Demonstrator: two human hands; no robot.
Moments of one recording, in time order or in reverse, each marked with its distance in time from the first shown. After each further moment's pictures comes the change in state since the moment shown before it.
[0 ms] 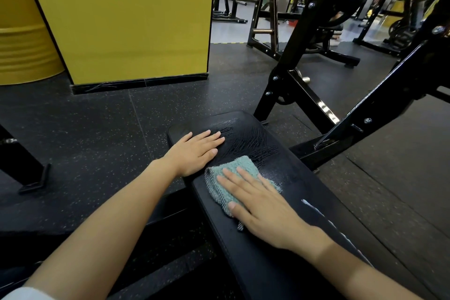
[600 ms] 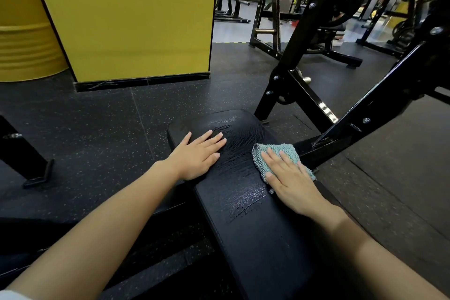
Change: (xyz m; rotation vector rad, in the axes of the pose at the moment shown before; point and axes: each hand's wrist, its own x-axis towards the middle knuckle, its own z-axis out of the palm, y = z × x) left_hand -0.014 0.023 0.000 0.046 -0.043 -0.017; right_hand -0.004 0.067 -0.016 0.031 0.077 0.324
